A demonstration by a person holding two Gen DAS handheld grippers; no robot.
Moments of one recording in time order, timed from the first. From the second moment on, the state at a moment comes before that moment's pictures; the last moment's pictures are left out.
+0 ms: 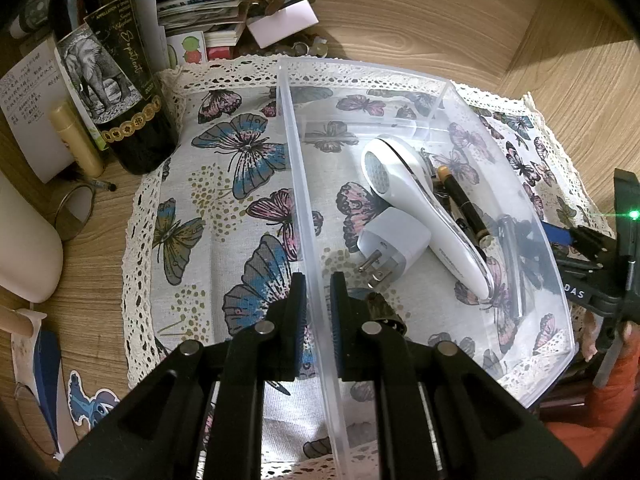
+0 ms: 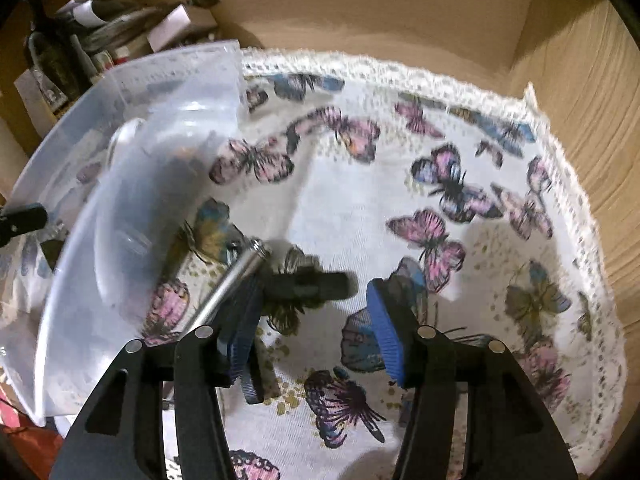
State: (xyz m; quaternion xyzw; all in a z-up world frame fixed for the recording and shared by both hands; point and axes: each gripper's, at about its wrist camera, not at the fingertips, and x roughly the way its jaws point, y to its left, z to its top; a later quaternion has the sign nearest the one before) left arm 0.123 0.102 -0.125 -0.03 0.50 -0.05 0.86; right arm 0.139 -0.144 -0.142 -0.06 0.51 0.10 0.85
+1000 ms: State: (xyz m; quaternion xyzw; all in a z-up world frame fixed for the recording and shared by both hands) left arm 0.122 0.103 -0.125 -0.03 0.50 -0.05 0.86; right arm 0.140 -0.105 -0.054 -0.07 0.38 0.15 0.91
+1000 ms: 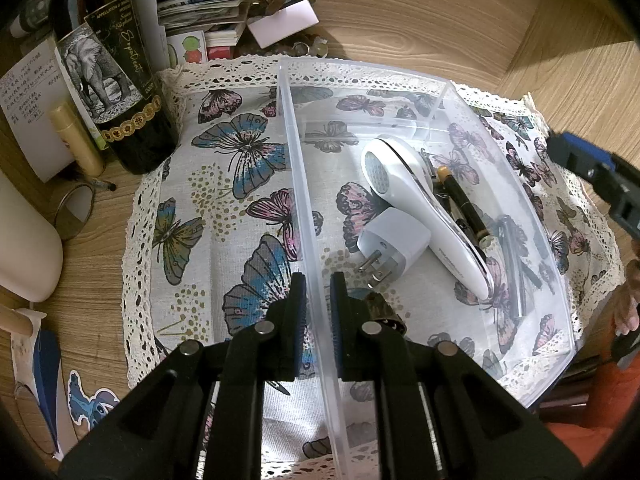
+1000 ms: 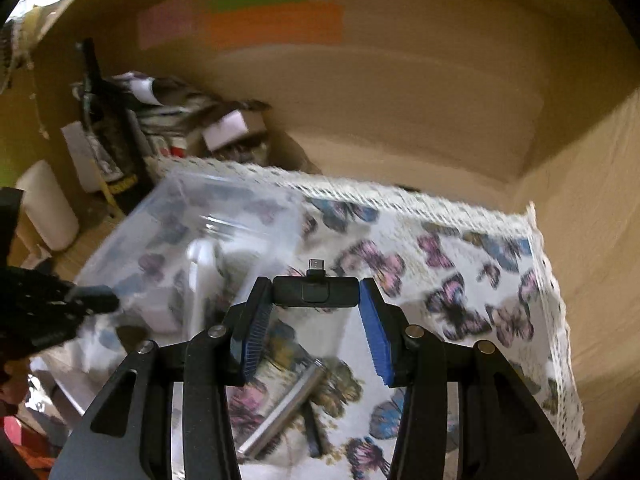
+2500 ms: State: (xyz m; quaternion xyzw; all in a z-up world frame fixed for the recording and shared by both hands) left arm 0.123 0.099 -0.125 -0.04 0.50 -0.05 0.86; right arm 0.142 -0.120 -0.090 -0.06 0.44 0.13 0.89
